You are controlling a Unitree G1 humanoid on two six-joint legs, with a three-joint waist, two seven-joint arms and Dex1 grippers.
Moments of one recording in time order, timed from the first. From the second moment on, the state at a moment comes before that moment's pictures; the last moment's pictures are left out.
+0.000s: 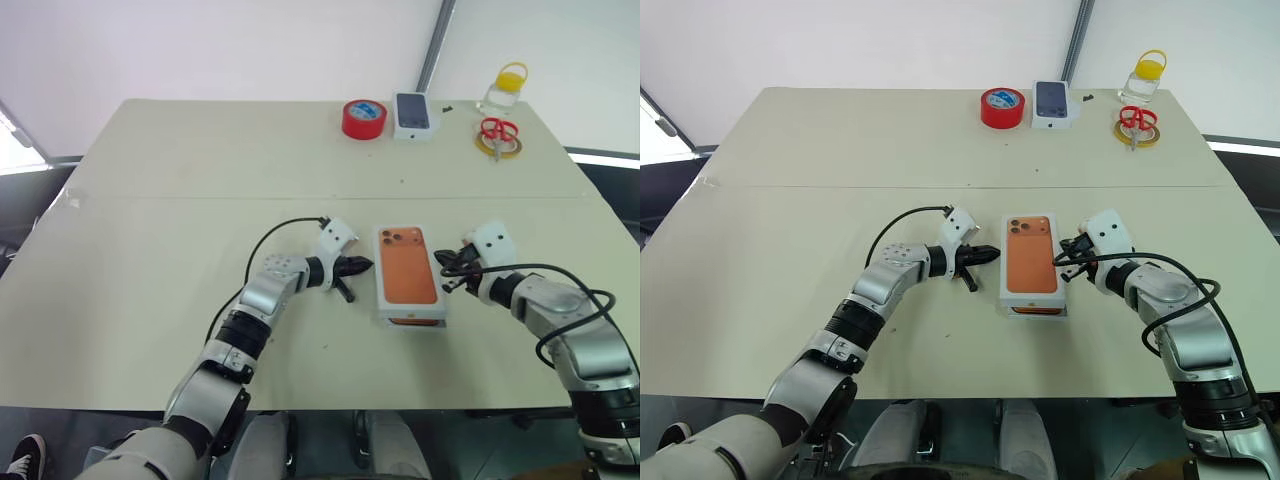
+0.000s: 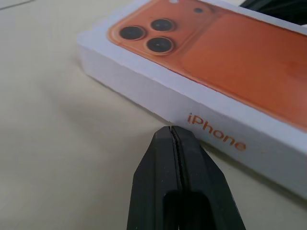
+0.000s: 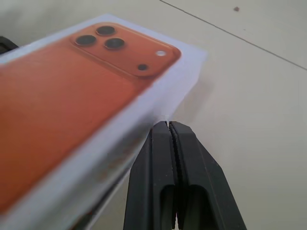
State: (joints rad) left arm -0.69 0.03 -0.26 0.49 -0.11 0.37 -0.78; right arm -0.19 -0.70 -0.07 -0.22 0.32 0.61 0.51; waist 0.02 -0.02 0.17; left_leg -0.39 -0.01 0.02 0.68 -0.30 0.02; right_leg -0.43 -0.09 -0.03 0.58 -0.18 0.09
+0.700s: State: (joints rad) left arm -0.69 0.04 -0.29 0.44 -0.09 0.40 -0.79; right arm -0.17 -0.69 -0.16 -0.23 0.32 0.62 0.55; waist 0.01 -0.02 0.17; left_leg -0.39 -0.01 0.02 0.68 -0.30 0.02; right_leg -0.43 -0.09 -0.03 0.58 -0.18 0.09
